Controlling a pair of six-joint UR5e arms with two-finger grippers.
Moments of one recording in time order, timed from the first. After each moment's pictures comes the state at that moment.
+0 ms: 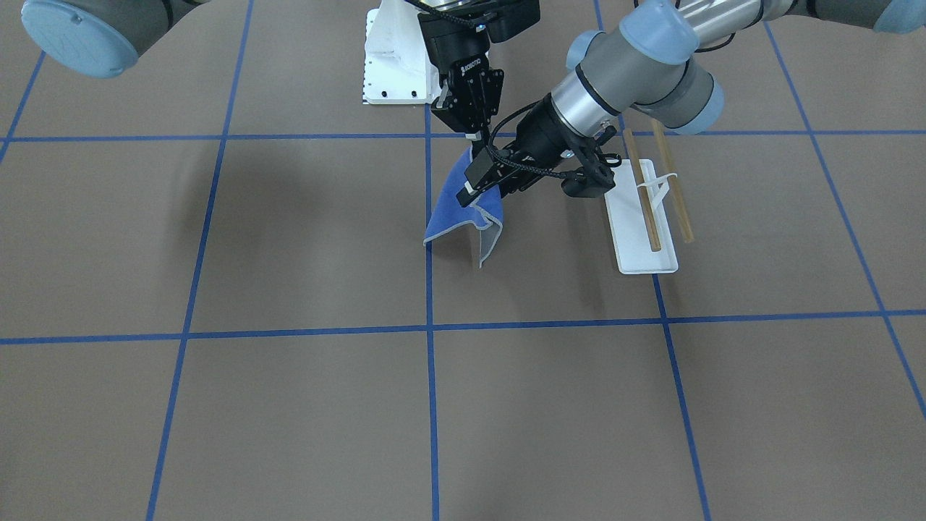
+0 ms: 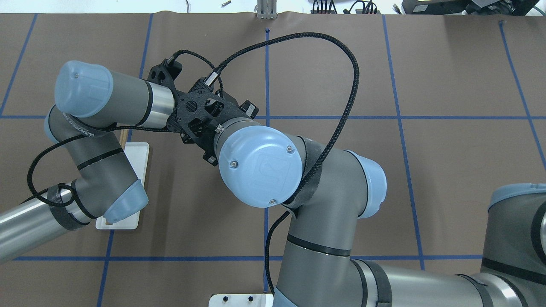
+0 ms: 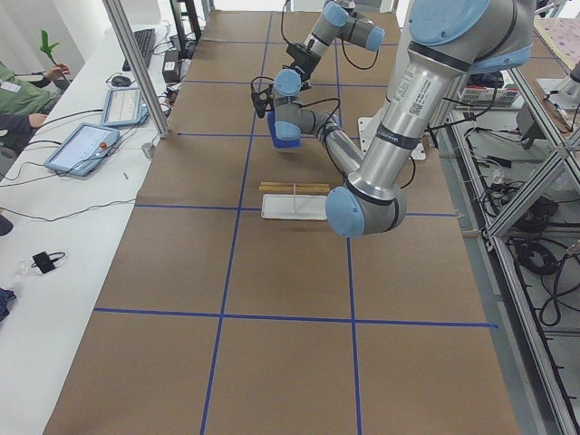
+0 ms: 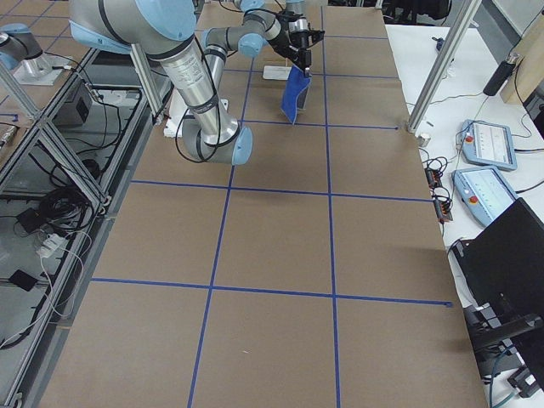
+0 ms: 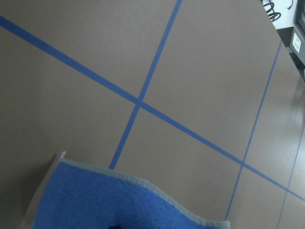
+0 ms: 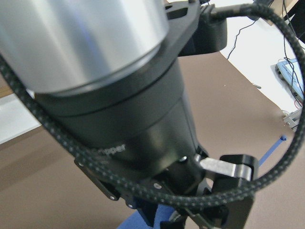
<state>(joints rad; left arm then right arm) -0.67 -2.10 -1.70 -2.38 -2.02 -1.87 0.35 -0.70 1.86 -1.59 1.32 0.36</state>
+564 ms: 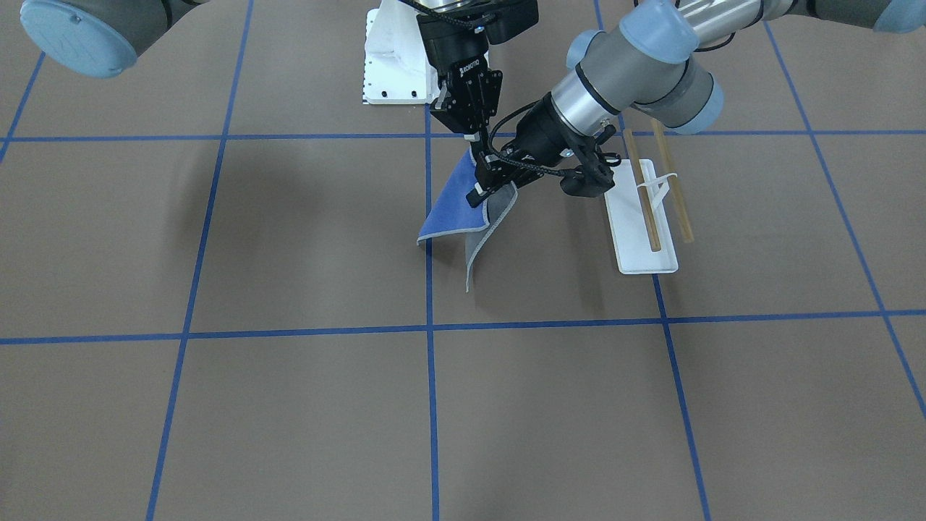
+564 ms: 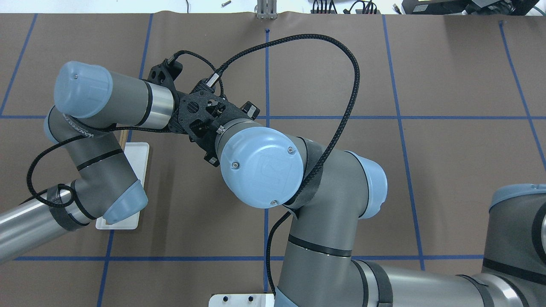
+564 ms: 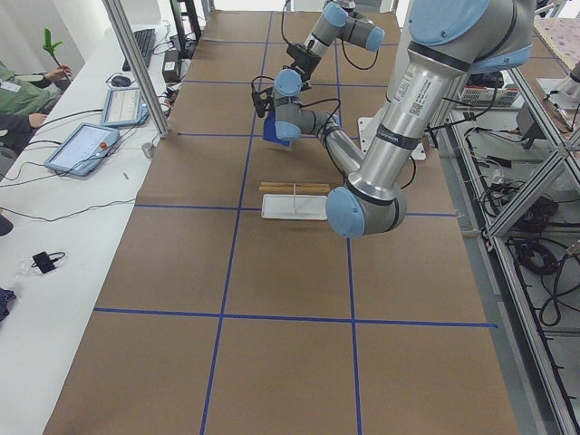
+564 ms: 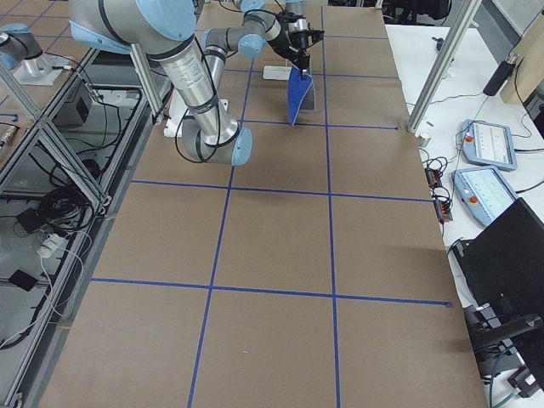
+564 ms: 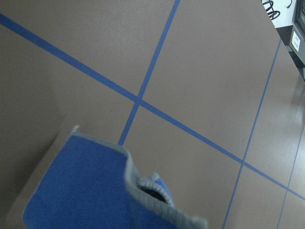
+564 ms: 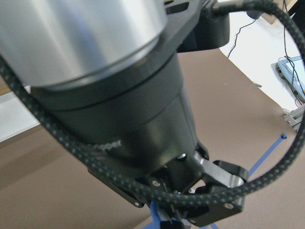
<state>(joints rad) -0.67 -2.09 -1.71 -2.38 -2.02 -1.85 0.34 -0.70 1.86 -1.59 1.32 0.37</state>
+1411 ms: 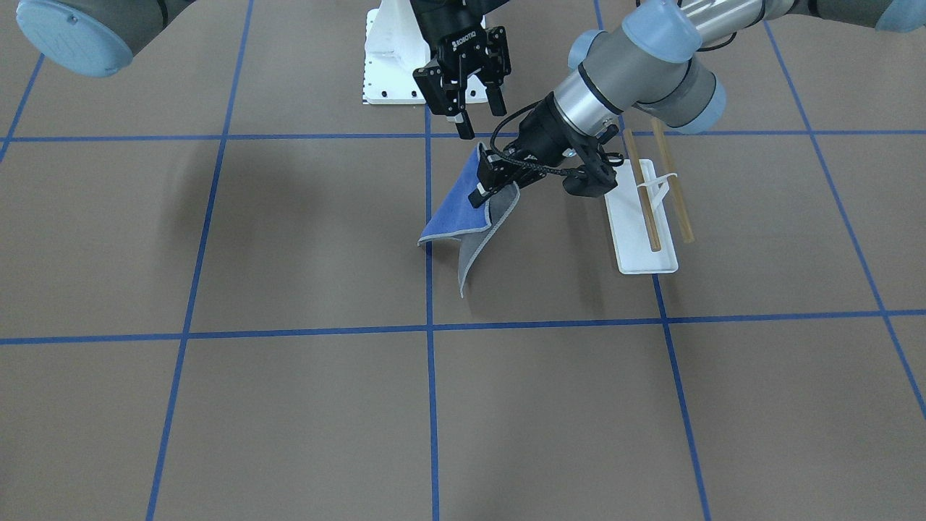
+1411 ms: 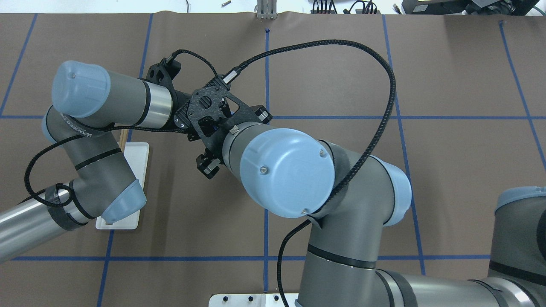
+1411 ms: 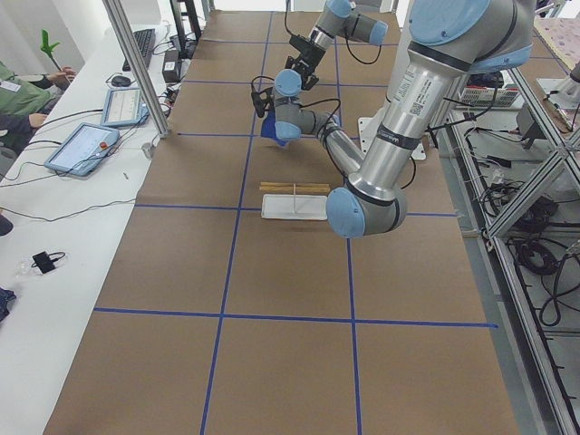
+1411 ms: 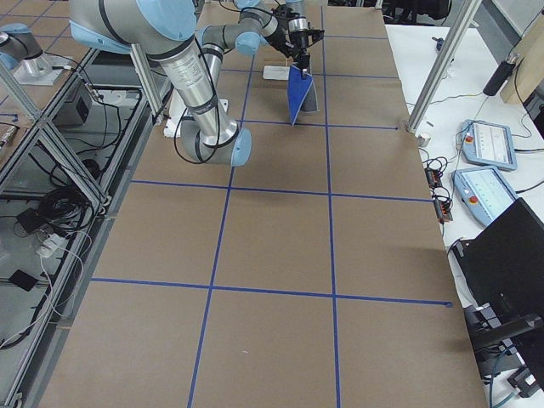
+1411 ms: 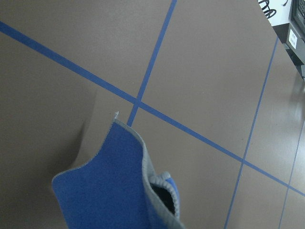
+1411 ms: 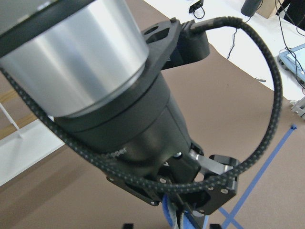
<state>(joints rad) -0.67 -2.09 -1.71 -2.38 -2.02 -1.84 0.34 -0.75 1.98 -1.58 1.38 0.52</state>
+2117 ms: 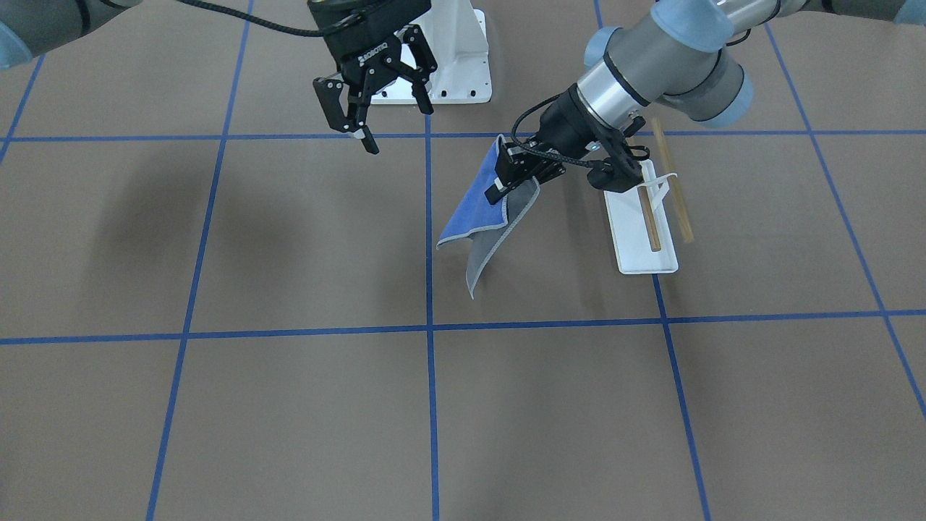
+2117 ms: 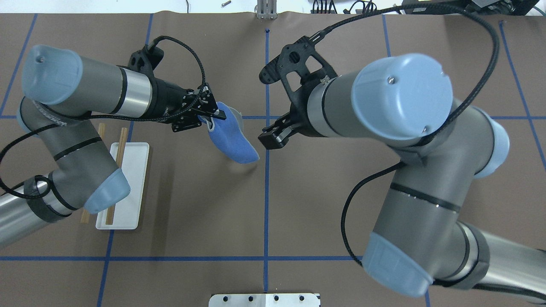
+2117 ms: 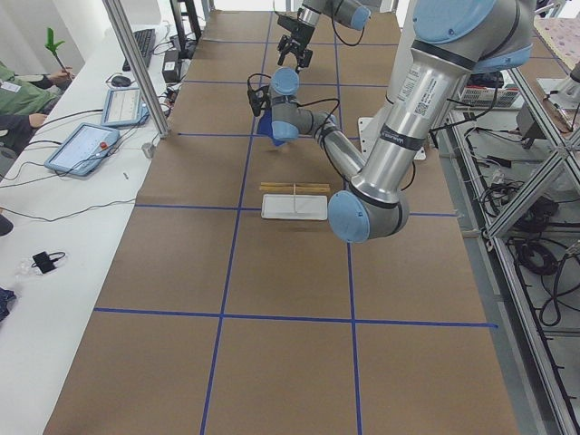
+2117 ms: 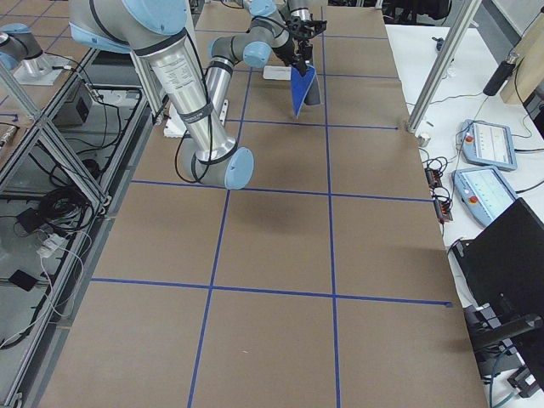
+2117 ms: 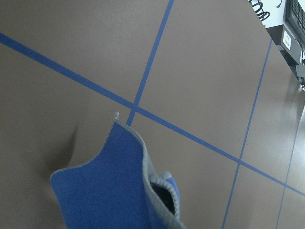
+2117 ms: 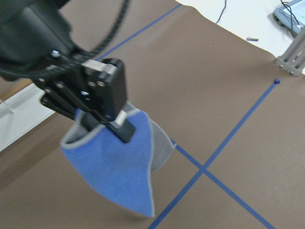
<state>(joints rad) -0.75 -2.03 -1.77 -2.38 -2.10 -1.82 0.59 -0.92 2.06 -1.59 1.71 0.53</state>
